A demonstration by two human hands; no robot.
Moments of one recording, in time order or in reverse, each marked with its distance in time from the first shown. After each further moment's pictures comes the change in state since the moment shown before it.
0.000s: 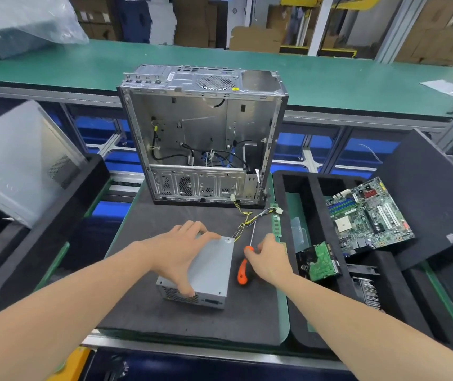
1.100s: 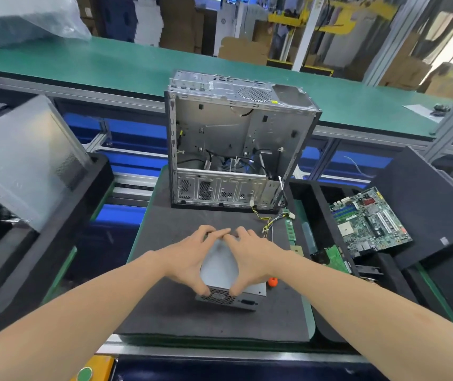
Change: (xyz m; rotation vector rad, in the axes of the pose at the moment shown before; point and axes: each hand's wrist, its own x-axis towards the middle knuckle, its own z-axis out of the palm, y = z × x) left_hand -0.032 -0.063 0.042 -0.389 0.139 0.060; right_hand -0.049 -0.129 0.020 -0.892 -0.346 -0.595
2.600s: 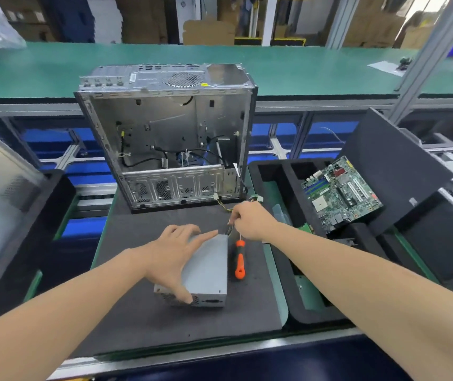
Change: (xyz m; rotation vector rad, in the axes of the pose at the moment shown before) left_hand 0.050 0.057 -0.009 0.400 -0.194 0.029; right_hand -0.005 0.113 0.005 0.603 0.220 0.360
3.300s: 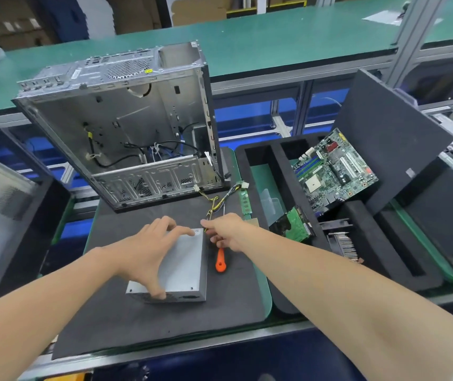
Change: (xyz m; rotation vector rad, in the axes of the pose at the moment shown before) left_hand 0.011 0.025 -0.018 0.000 -0.062 -0.069; right_hand 0.021 0.039 0.062 1.098 -0.209 0.469
